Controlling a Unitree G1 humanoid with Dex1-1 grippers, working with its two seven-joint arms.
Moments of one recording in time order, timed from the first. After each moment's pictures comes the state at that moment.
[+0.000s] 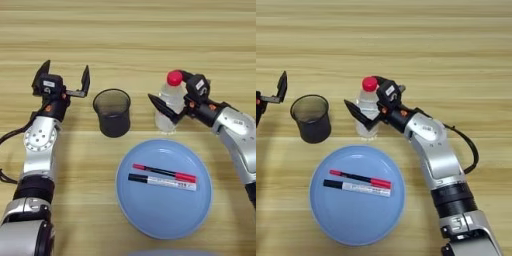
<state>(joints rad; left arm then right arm) -0.38 0.21 0.15 0.60 -0.12 -0.53 -0.22 -0.34 -0.20 0.12 0.08 0.16 0.03 0.62</state>
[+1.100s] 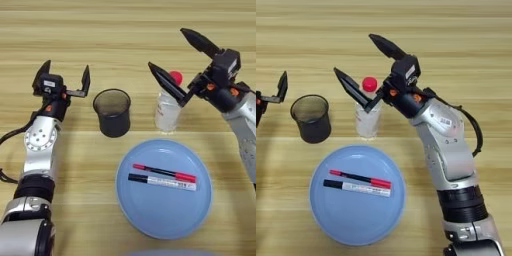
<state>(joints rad) -0.39 0.21 0.15 0.61 -0.12 -0.53 -0.22 -0.31 -0.22 0.07 -0.26 0.37 -0.03 0.67</state>
